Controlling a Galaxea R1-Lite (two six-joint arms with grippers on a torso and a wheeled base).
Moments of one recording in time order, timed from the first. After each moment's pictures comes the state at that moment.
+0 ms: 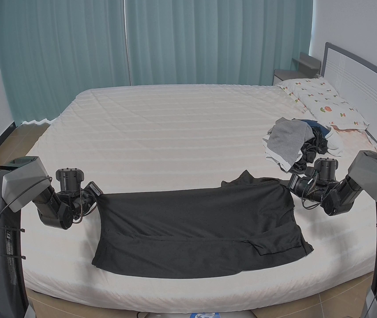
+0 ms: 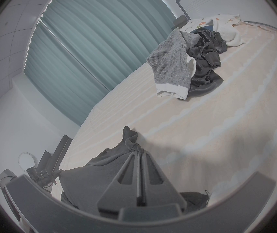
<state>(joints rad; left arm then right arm) 0.01 2.45 -1.05 -0.90 0.00 -0.76 0.00 2.48 -1.17 -0.90 0.36 0.54</state>
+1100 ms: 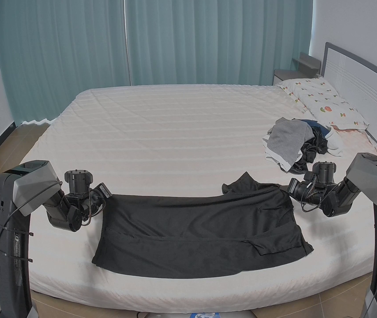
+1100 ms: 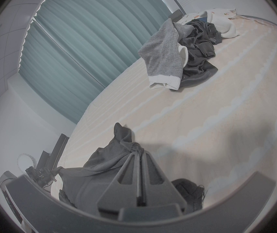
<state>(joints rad) -0.03 2.52 -1.11 -0.95 0.01 -0.65 -0.01 2.51 -1.19 -0.85 0.36 0.54</state>
